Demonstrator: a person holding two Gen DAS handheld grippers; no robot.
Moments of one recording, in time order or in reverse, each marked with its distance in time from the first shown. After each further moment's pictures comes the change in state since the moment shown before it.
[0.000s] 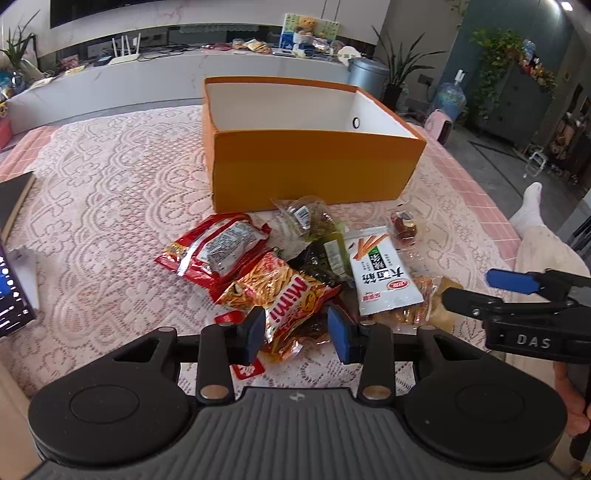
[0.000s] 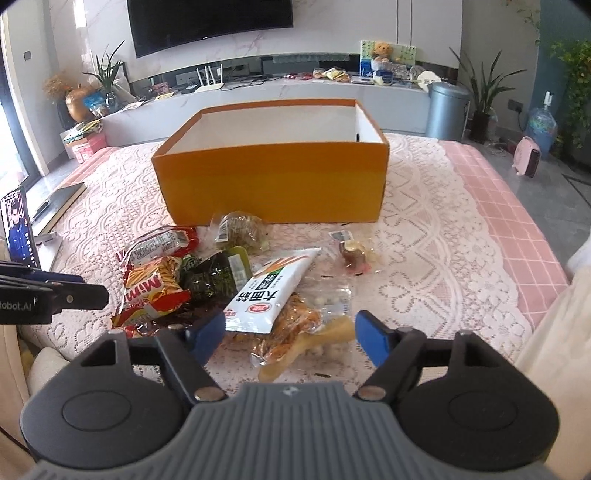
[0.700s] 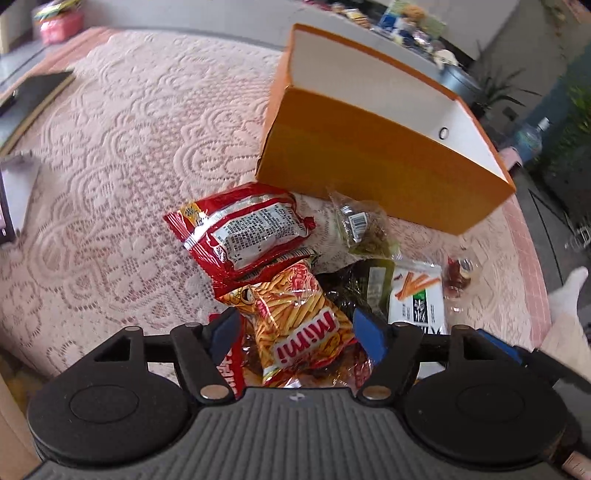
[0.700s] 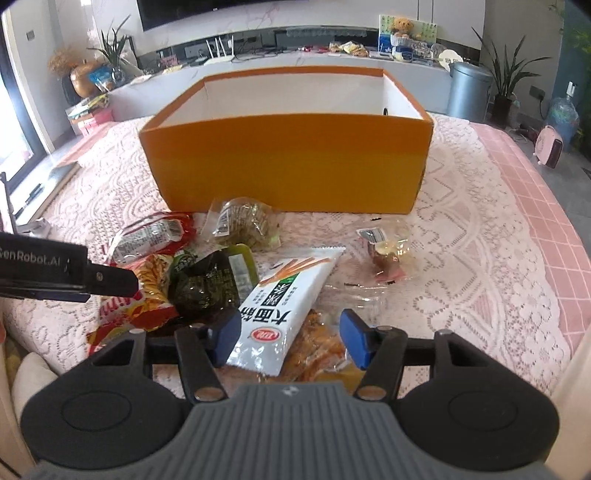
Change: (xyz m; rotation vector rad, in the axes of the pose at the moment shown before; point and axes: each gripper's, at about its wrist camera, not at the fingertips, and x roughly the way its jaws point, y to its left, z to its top) left arm 0.060 0.025 0.029 -0.381 0.129 0.084; right arm 0.070 0.006 0.024 -0.026 0.095 0.030
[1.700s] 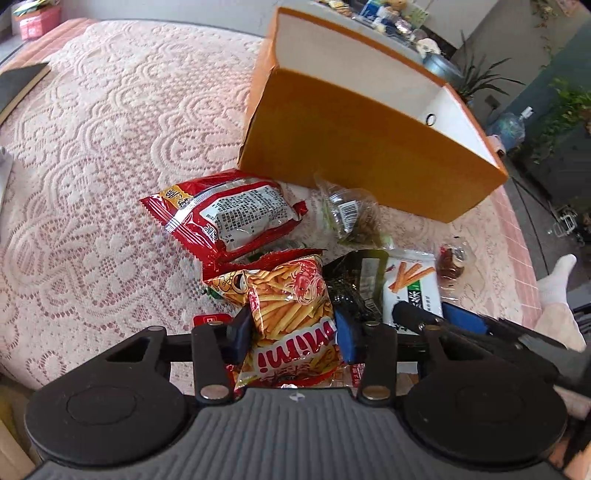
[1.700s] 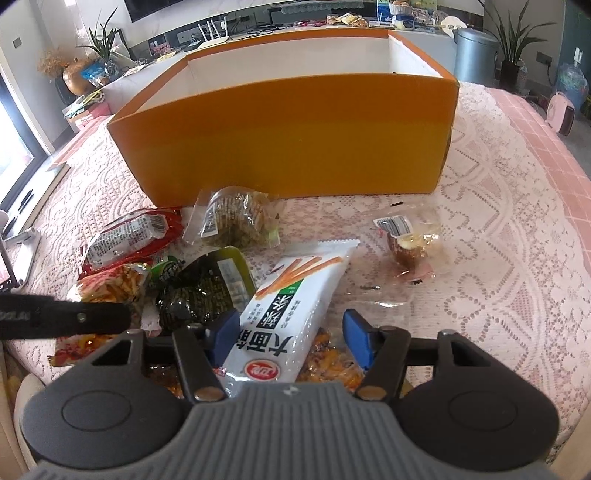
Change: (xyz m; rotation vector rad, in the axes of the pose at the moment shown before) left arm 0.010 0.005 -0.004 0.056 0.020 -0.071; right arm 0.050 -0.011 0.012 0.068 0.072 0.058
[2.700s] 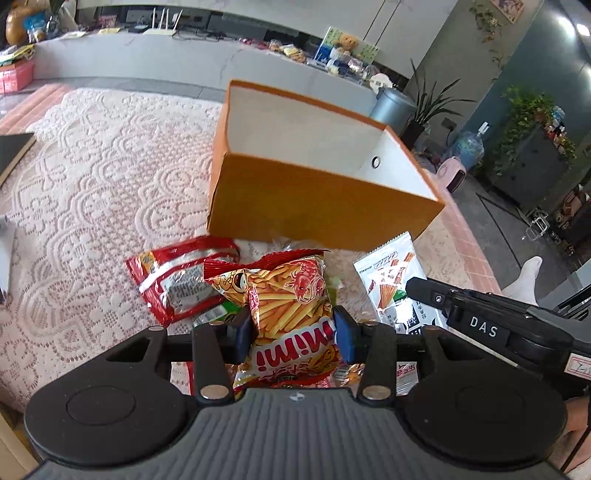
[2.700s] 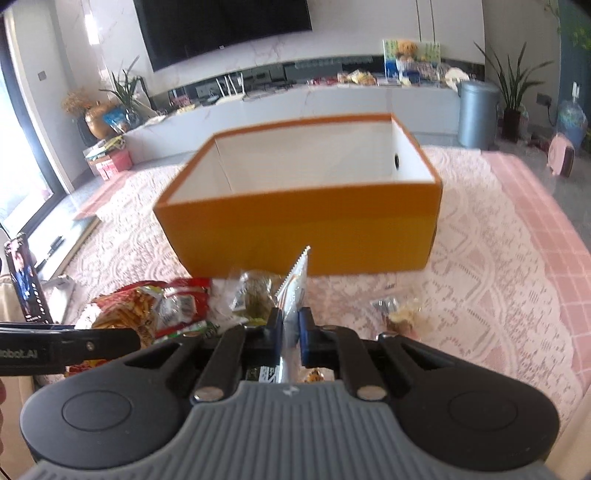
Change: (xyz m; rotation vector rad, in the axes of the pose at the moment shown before) left arm -0.053 -0.020 -0.003 0.114 -0.165 -0.071; right arm -0.068 0.003 0.017 -0.033 -0.208 0.043
